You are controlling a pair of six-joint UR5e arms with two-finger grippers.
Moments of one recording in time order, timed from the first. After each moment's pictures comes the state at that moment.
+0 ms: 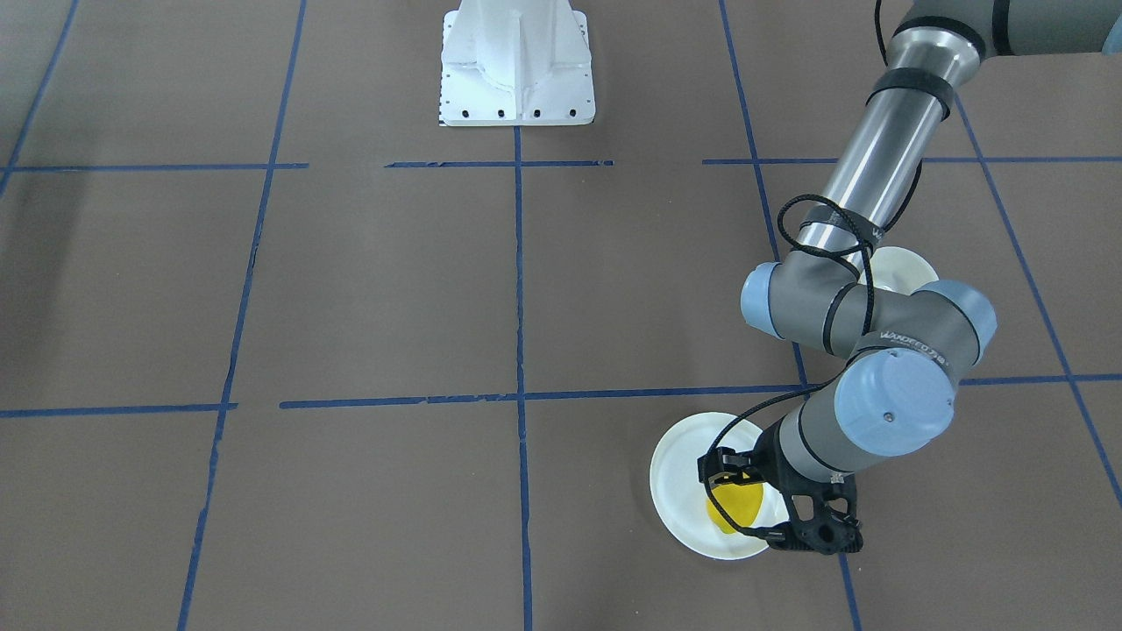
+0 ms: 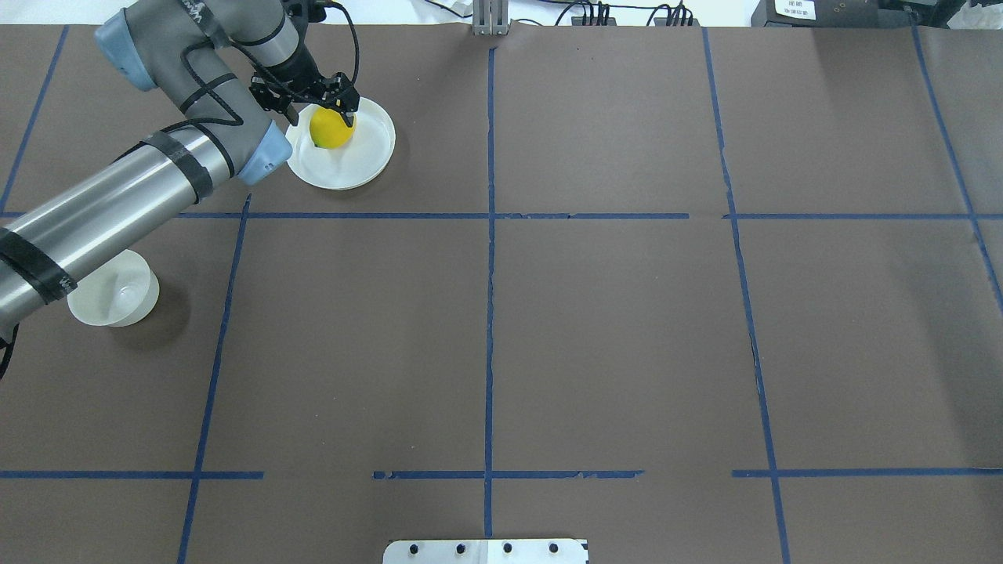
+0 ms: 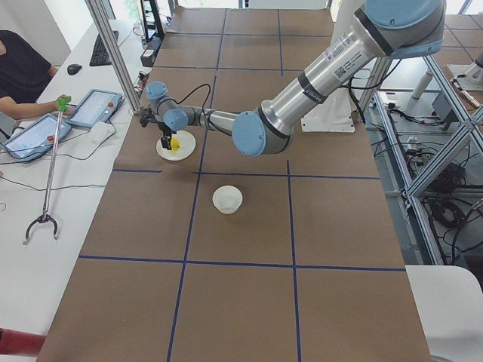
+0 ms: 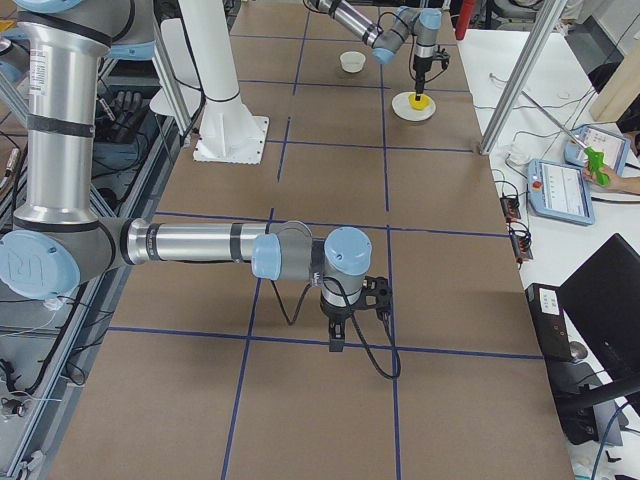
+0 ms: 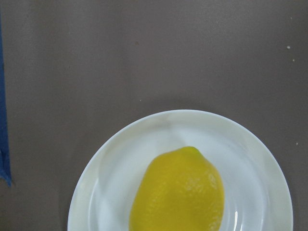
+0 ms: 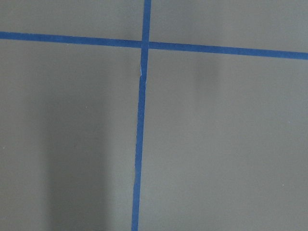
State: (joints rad) left arm -0.96 -2.51 -0.79 -2.09 -2.21 -0.79; right arm 1.54 -1.71 1.75 -1.64 2.28 -0.04
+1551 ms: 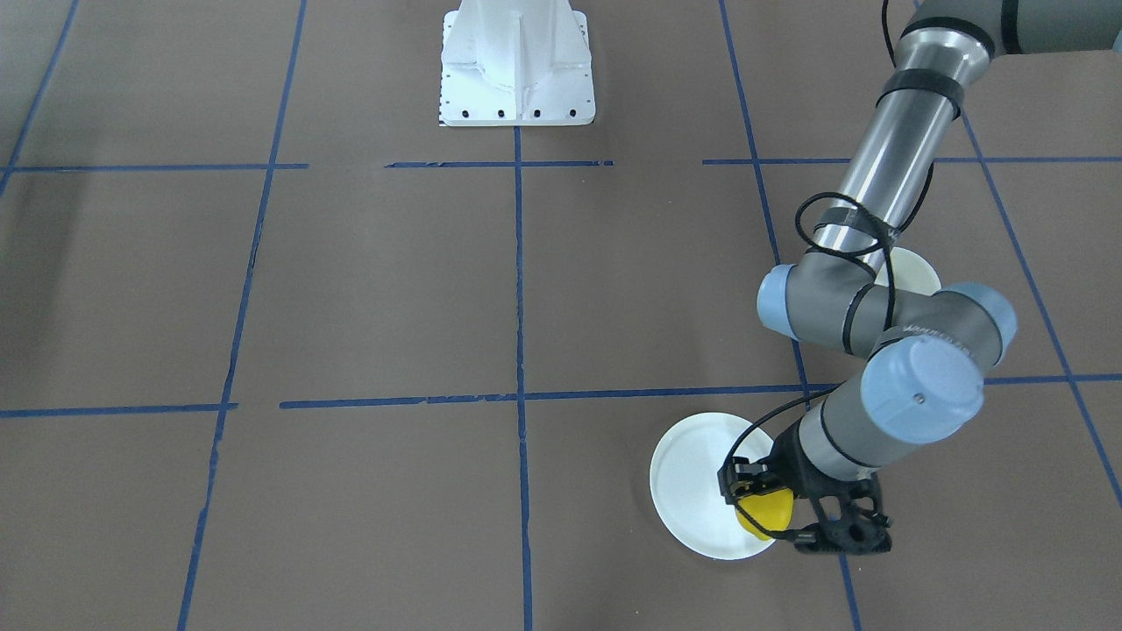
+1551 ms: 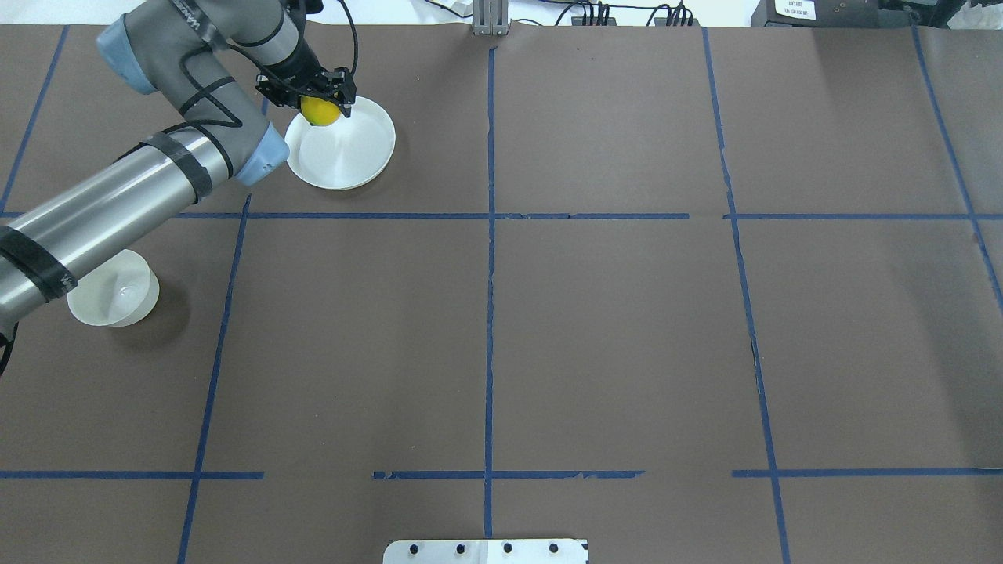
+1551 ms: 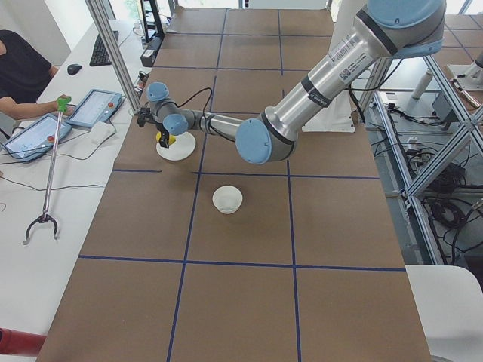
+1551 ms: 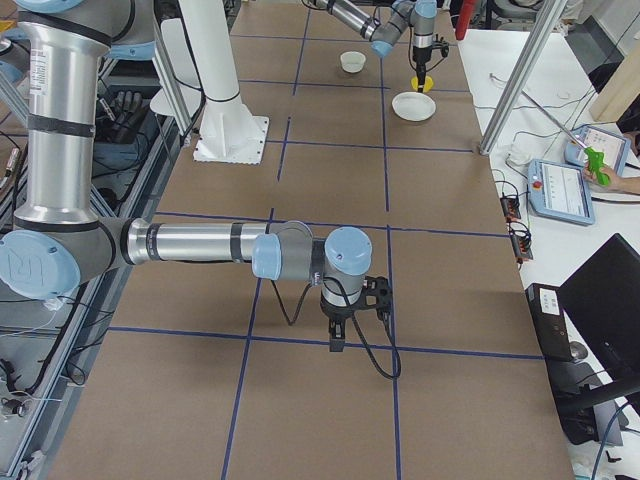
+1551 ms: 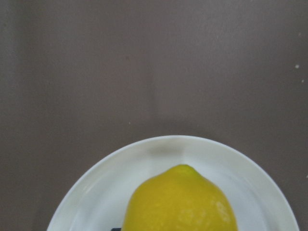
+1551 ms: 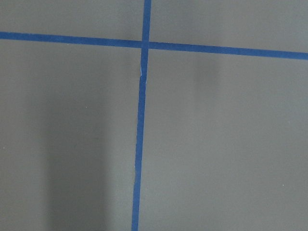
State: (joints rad) left arm -1.00 -2.36 -1.02 -2.12 -2.22 -0.86; right arm 1.54 -1.71 1.75 -1.64 2.28 -0.04
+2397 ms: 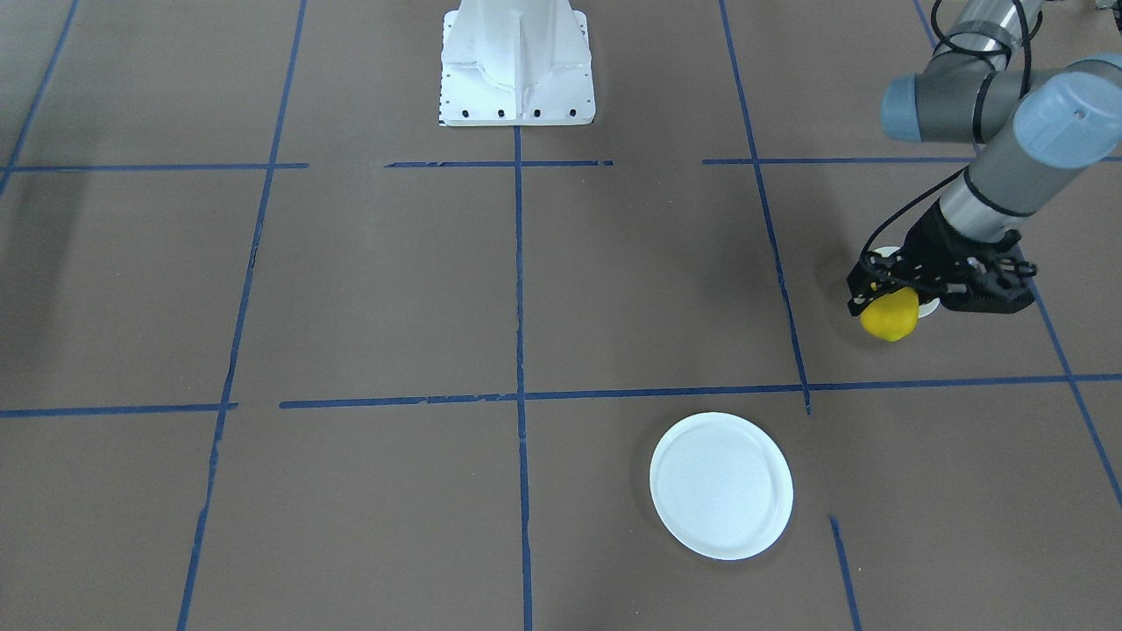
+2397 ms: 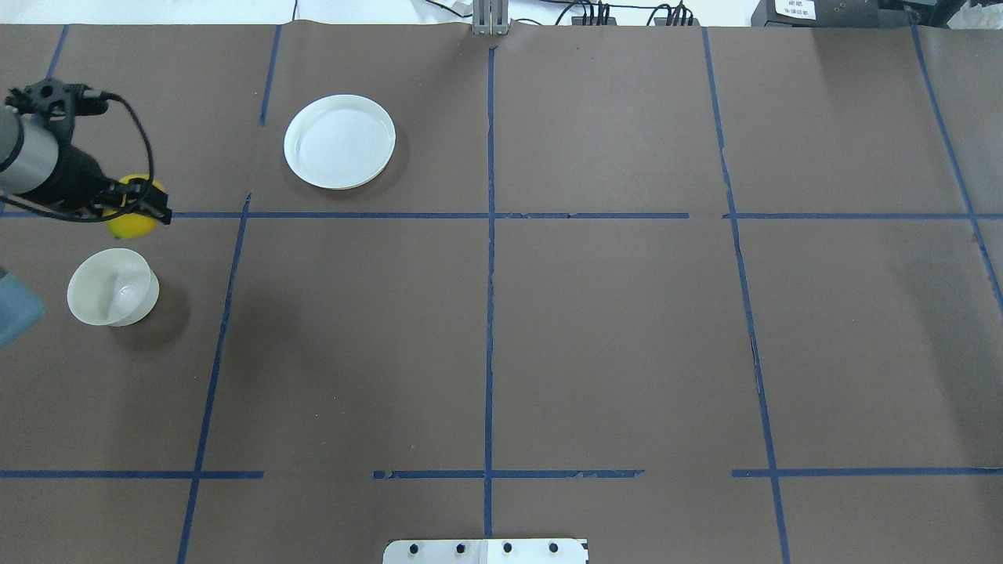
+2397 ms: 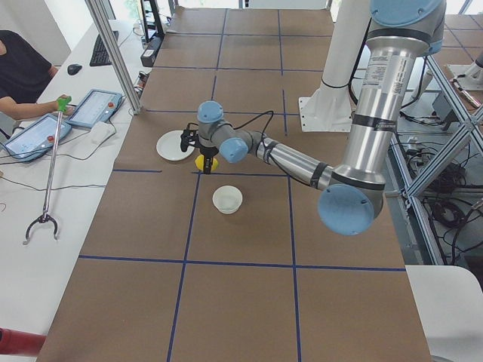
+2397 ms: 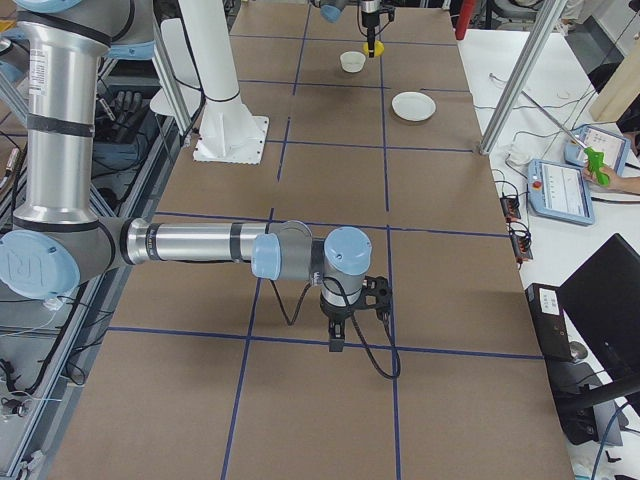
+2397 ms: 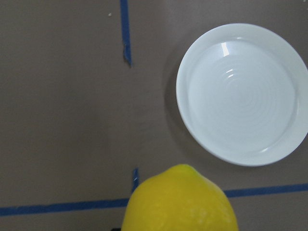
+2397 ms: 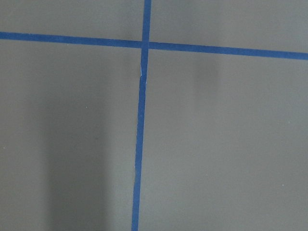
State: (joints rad) left arm -0.99 -1.67 -1.79 -1.97 -2.14 -0.85; right arm 1.54 -1.71 1.75 -1.64 2.28 -0.04
